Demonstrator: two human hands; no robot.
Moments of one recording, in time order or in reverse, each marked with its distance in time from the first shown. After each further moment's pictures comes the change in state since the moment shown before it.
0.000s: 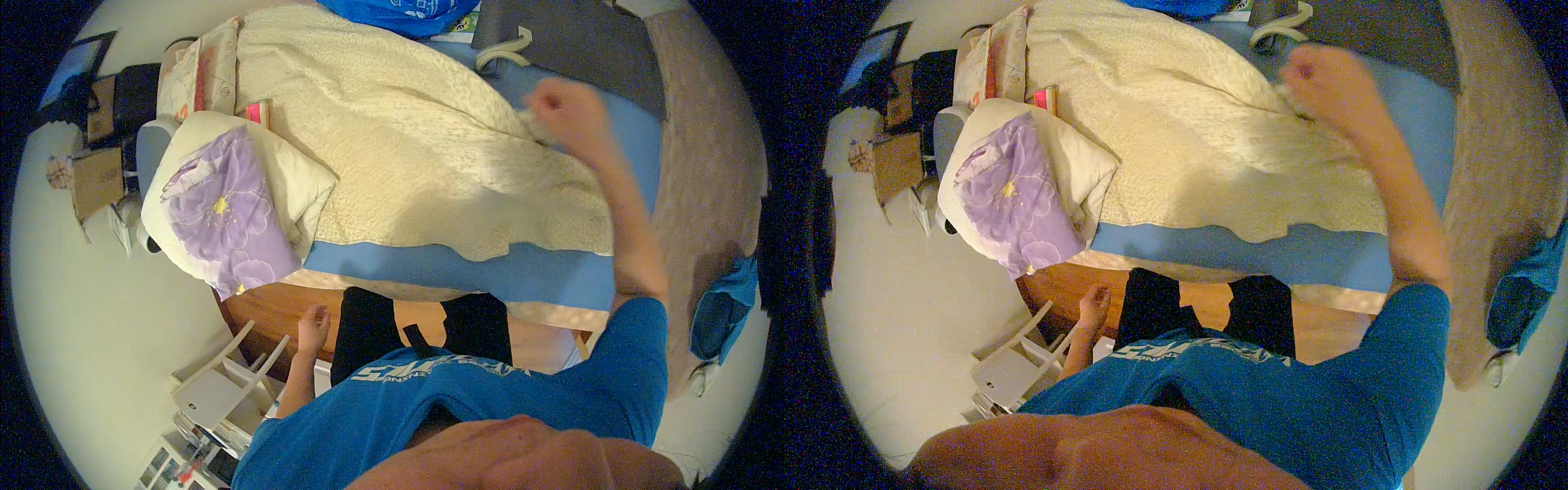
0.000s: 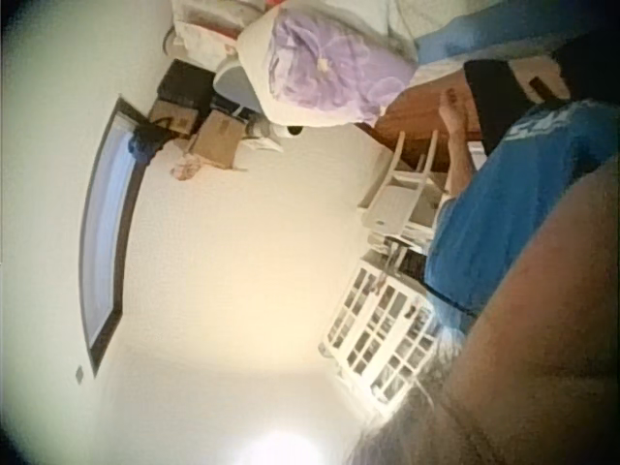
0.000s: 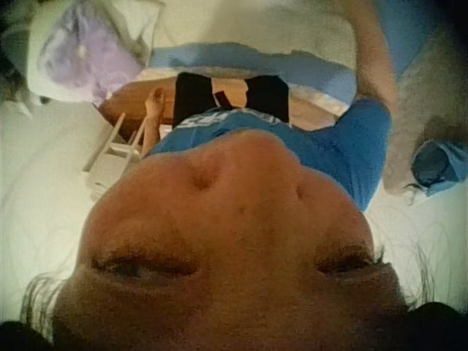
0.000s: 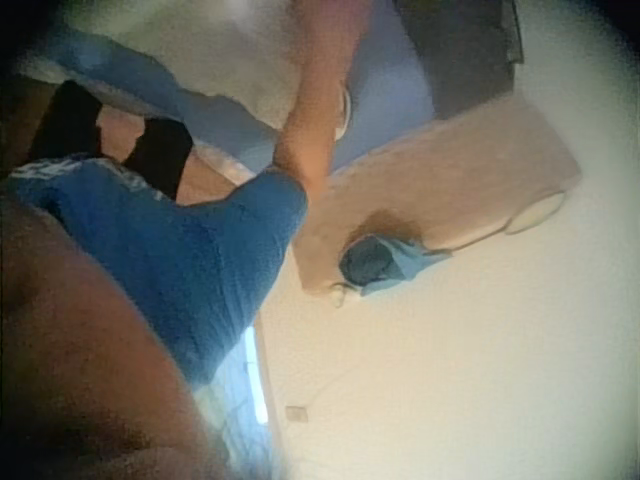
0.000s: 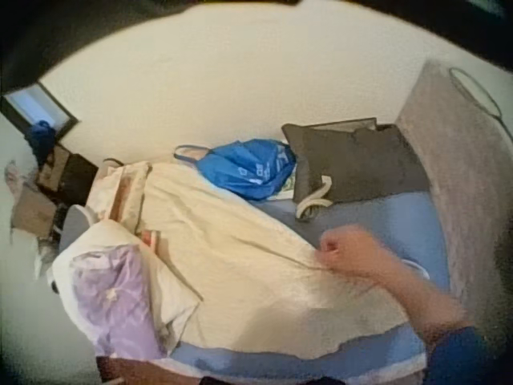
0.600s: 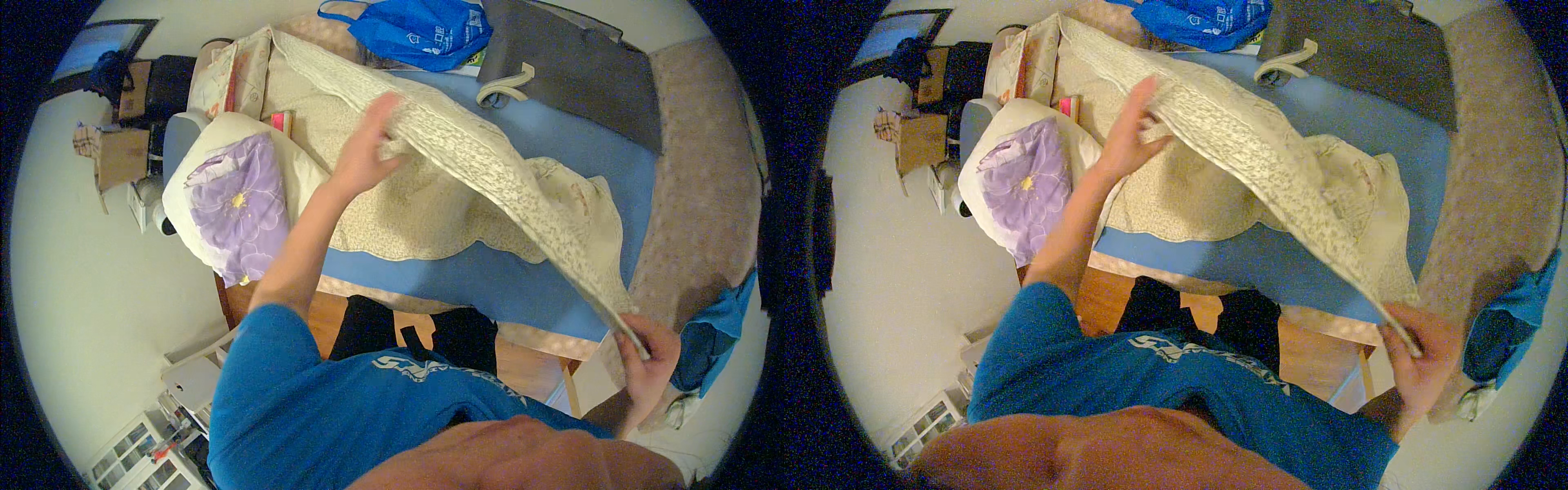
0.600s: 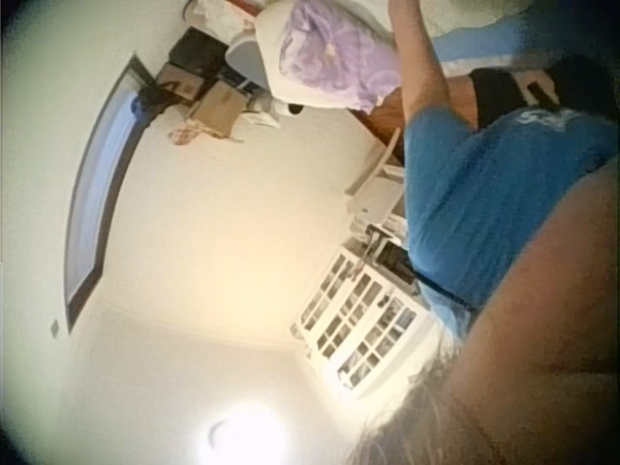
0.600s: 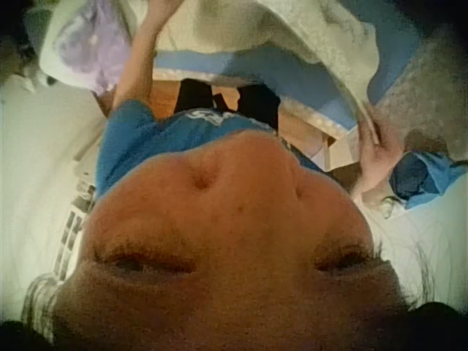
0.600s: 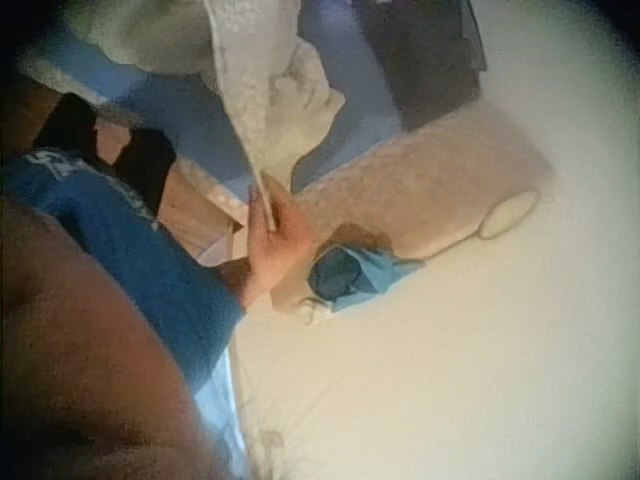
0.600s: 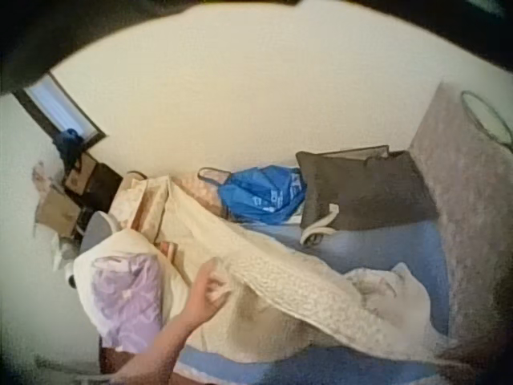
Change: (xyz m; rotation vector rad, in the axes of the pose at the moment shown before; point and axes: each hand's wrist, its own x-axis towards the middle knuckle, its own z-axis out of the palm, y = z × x) left_hand 0.172 0.341 -0.049 -0.101 0.164 0.907; right_hand -0.216 -0.053 -0.143 0.110 0.172 0.266
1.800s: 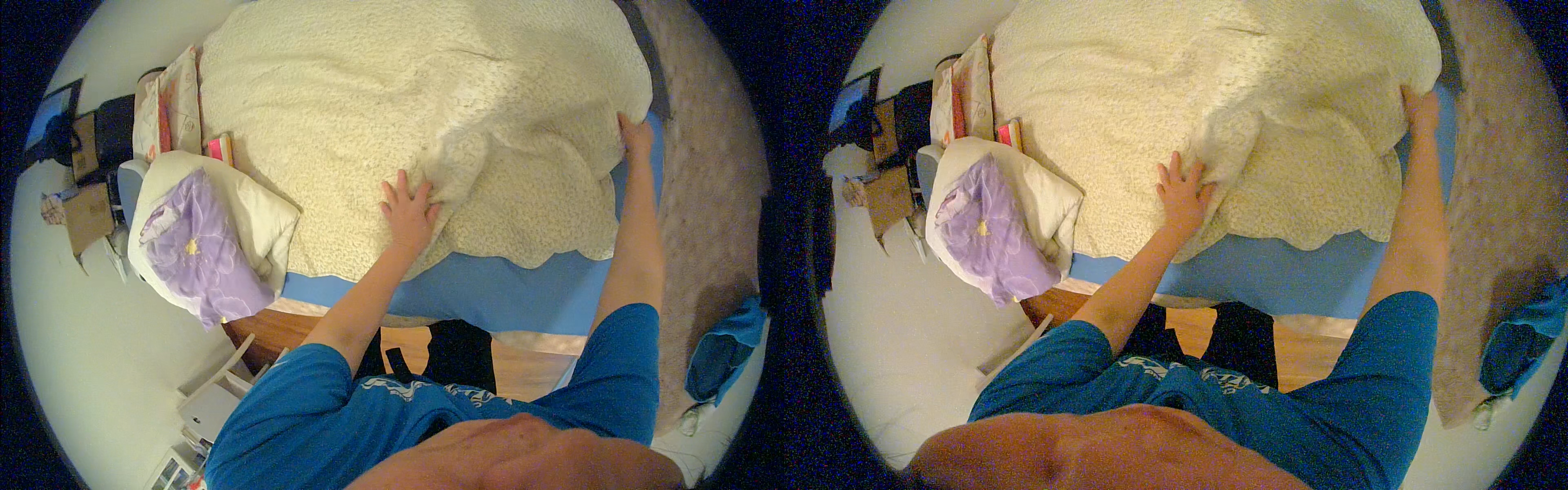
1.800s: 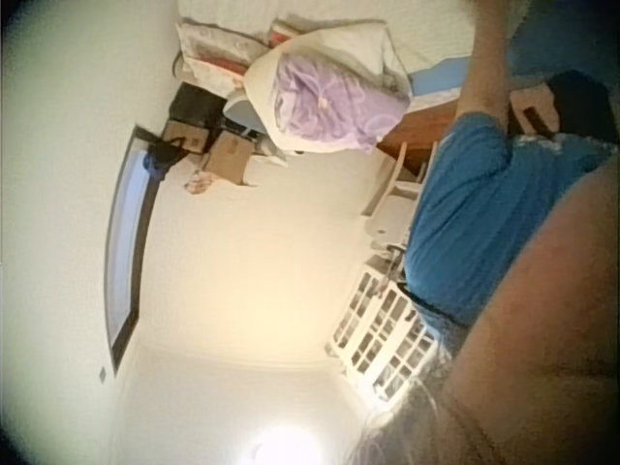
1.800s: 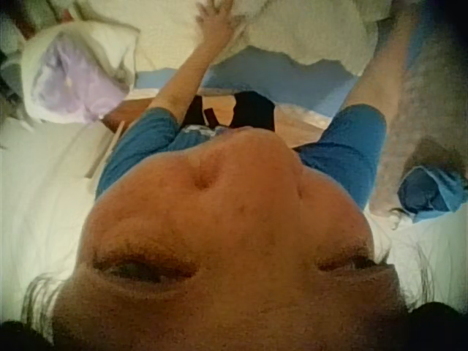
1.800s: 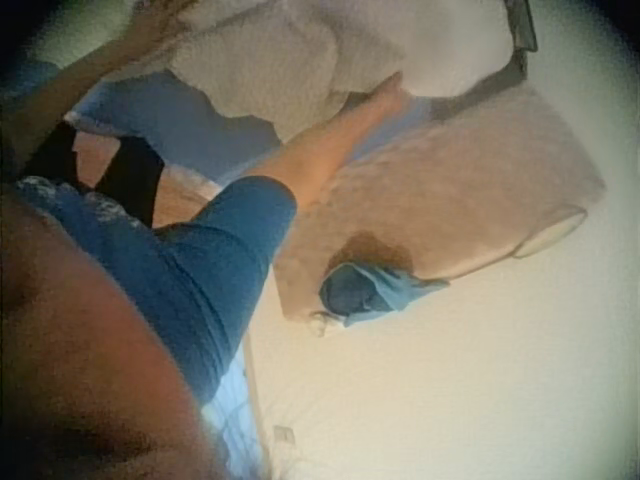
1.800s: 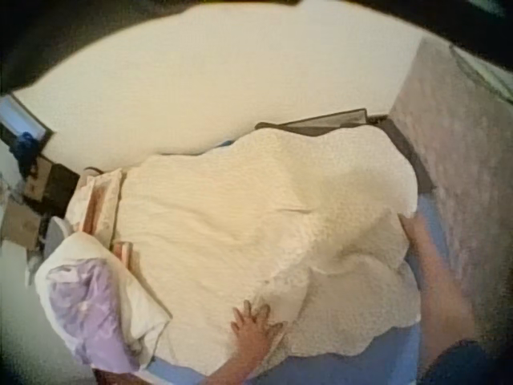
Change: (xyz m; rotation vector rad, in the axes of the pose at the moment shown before) left_hand -0.071 -0.052 0.236 0.430 -0.192 -0.446; right_hand 0.263 0.384 0.166 -0.494 0.363 0.536
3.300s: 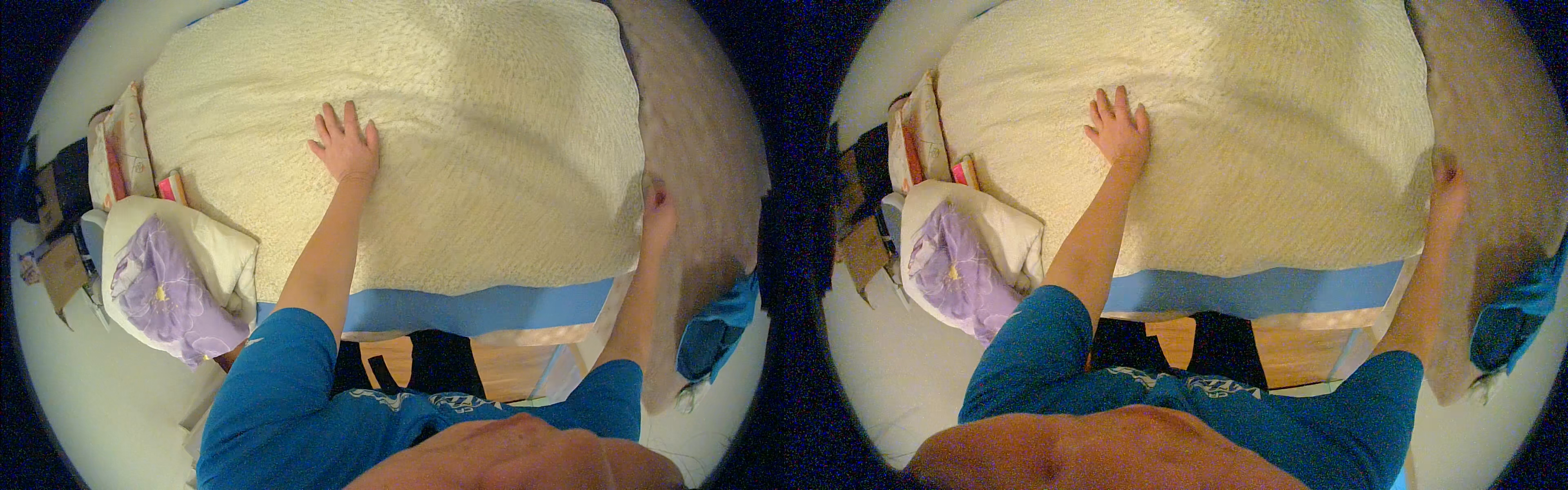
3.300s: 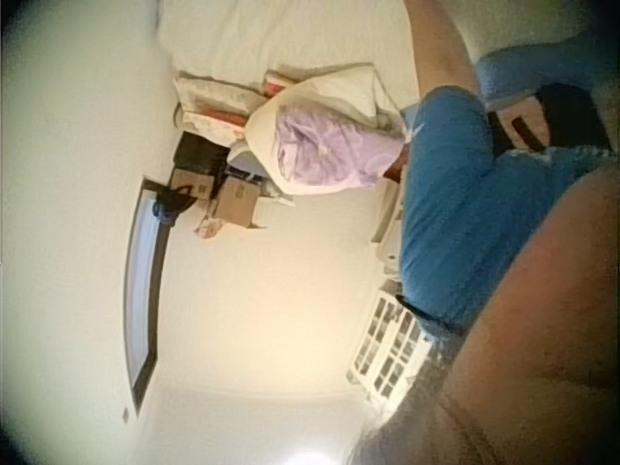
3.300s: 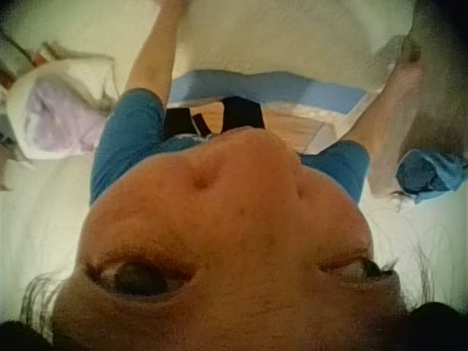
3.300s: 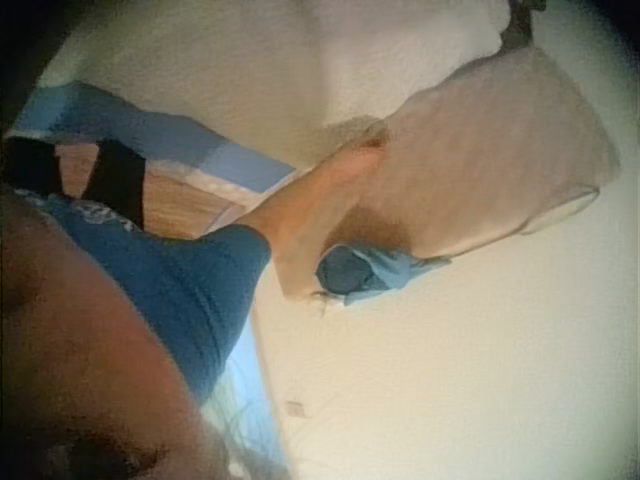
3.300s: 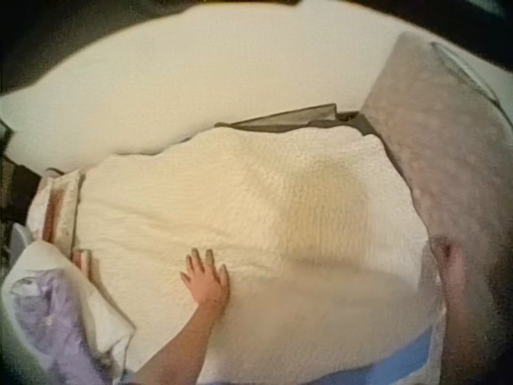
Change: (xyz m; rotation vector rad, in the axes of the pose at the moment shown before) left_hand 0.143 0.001 0.006 0.200 0.449 0.030; right_hand -0.095 0.108 -0.120 -0.091 0.103 -0.058
